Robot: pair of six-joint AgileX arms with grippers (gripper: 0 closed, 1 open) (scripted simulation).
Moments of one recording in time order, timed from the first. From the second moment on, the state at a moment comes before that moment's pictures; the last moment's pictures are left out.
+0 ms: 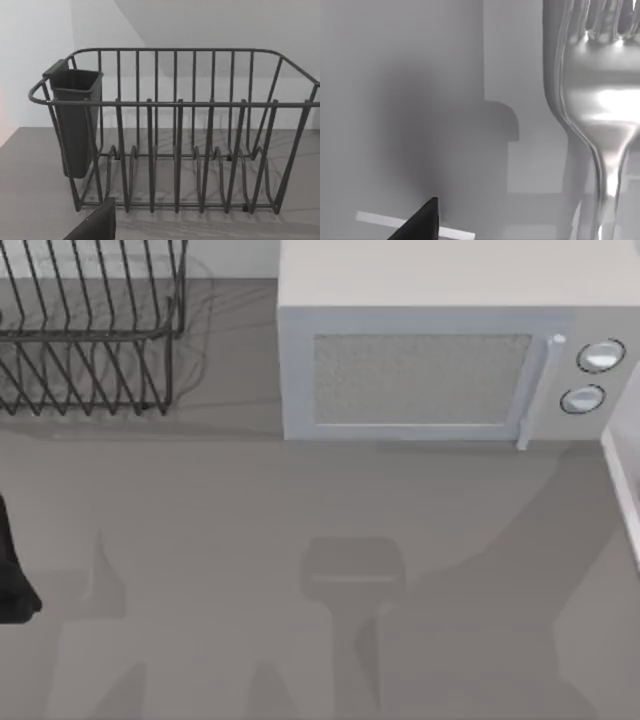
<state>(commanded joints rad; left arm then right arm) 0.00 0.00 0.00 0.00 0.00 0.00 -0.26 2.58 1.81 -0.79 0.01 -0.24</state>
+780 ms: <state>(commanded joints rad) 0.00 0.00 0.00 0.00 0.00 0.00 -0.26 2.58 1.81 -0.79 0.01 -0.24</state>
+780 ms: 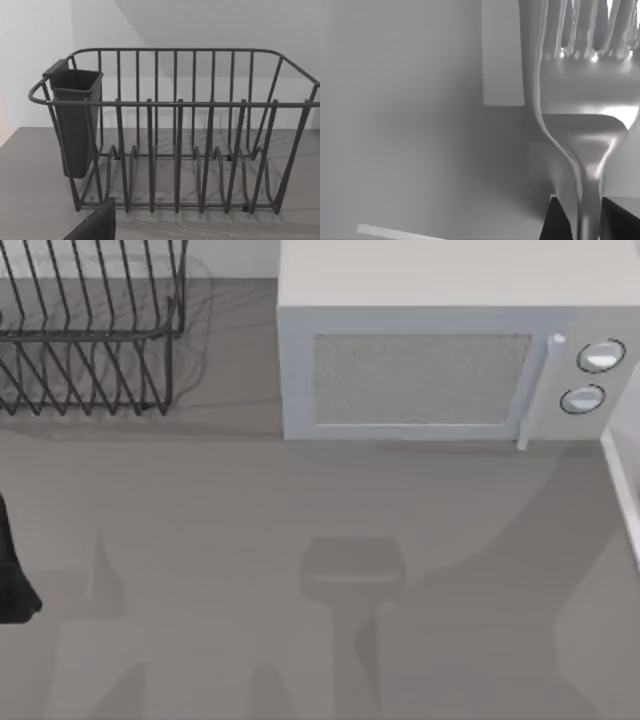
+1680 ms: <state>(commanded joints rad) 0.00 0.00 0.00 0.00 0.00 0.00 -0.26 2.43 2.04 -1.15 -0.01 -0.23</state>
